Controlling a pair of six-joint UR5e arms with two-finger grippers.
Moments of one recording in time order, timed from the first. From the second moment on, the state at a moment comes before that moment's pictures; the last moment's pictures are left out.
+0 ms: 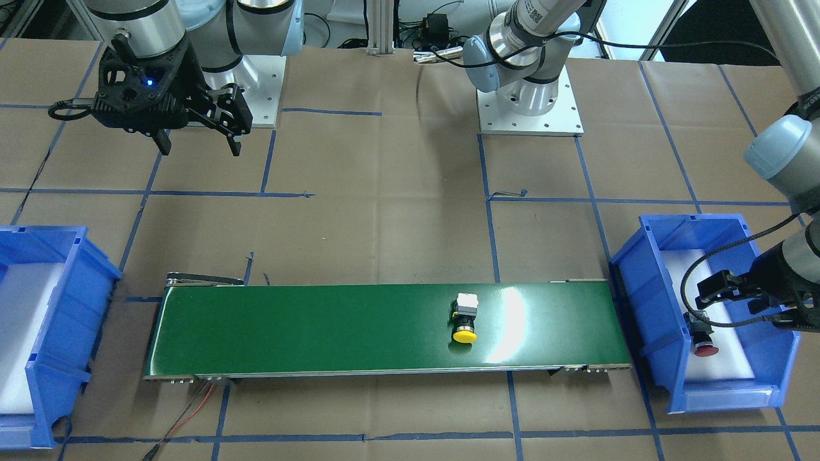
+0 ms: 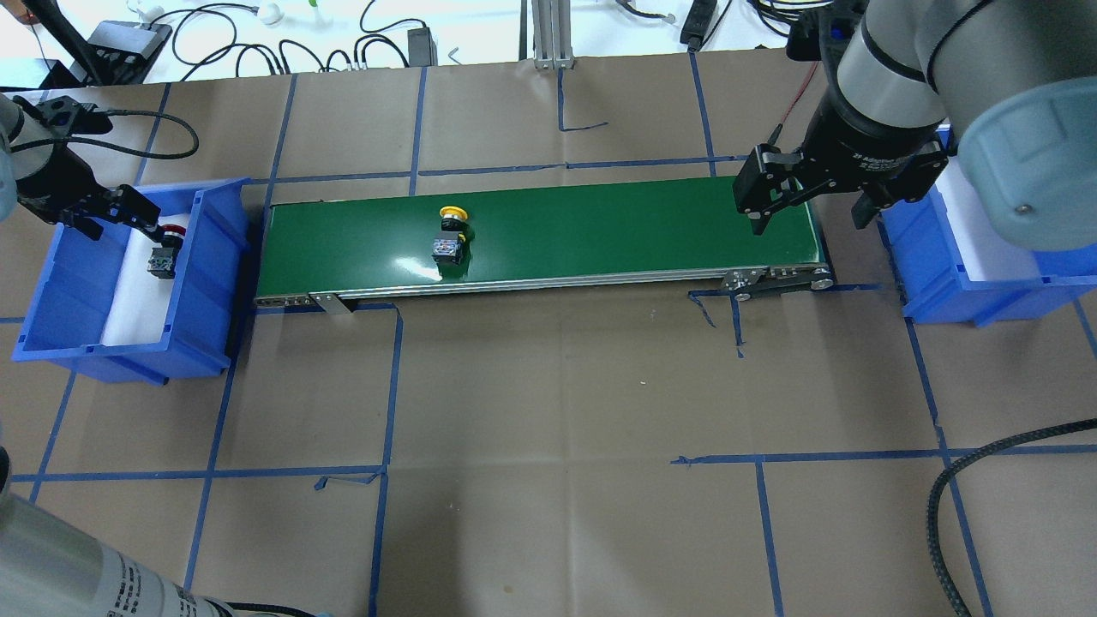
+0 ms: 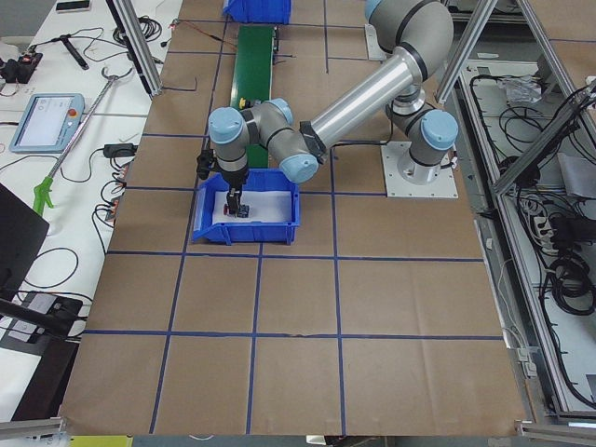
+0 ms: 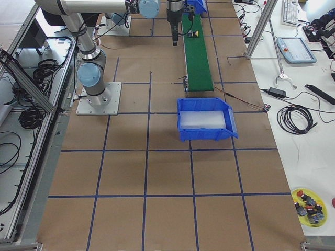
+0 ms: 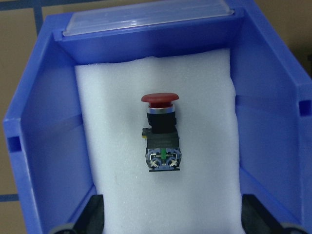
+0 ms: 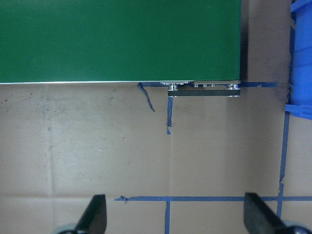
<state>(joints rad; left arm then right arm) -1.03 -2.02 -1.58 -1.10 1.56 0.63 1.60 -1.65 1.67 -1.64 -1.58 0.01</state>
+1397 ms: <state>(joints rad) -1.04 -2.12 -1.58 -0.98 1.56 0.64 1.60 -1.65 1.68 -1.64 -1.58 0.01</state>
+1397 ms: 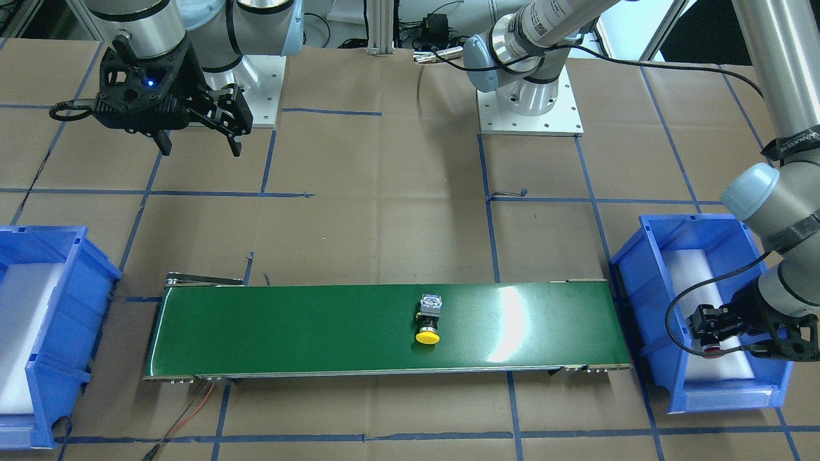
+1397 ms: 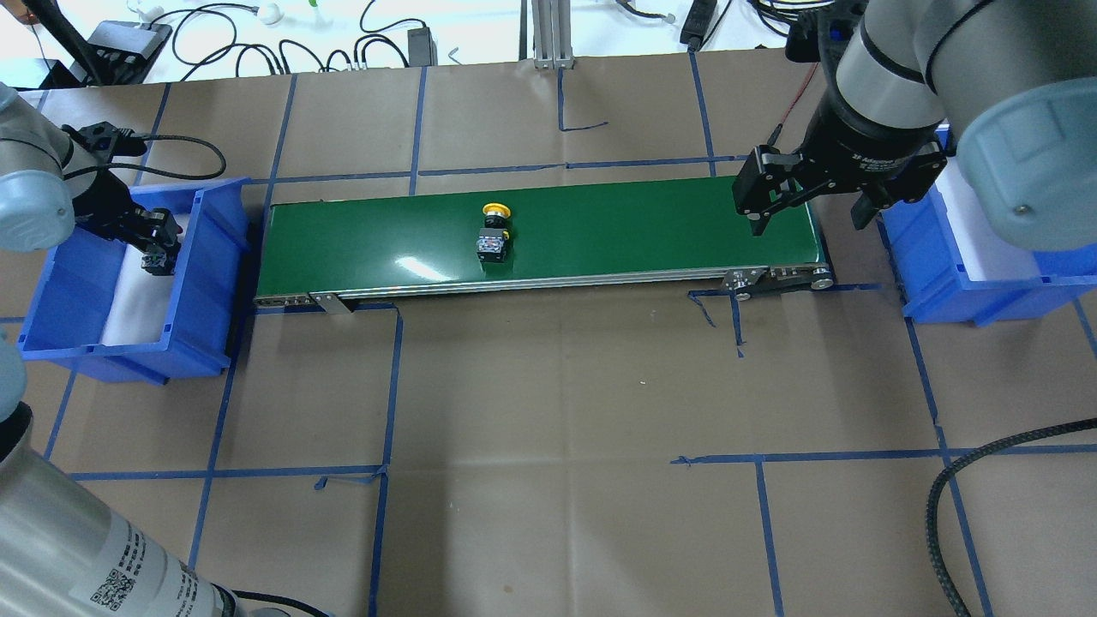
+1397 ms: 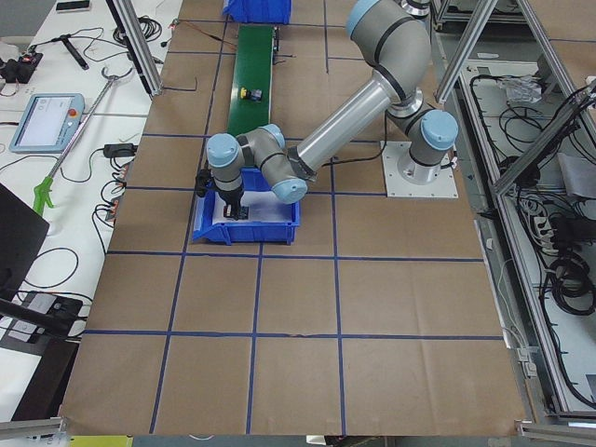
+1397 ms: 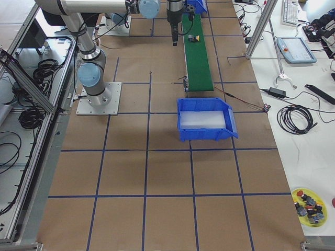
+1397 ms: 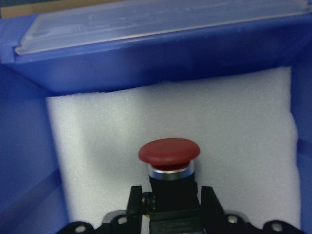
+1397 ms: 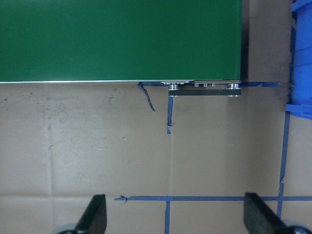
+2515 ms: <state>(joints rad) -1.08 -1.89 -1.36 -1.50 1.59 0.56 1.60 -1.65 1.68 -1.64 -1.58 0.01</state>
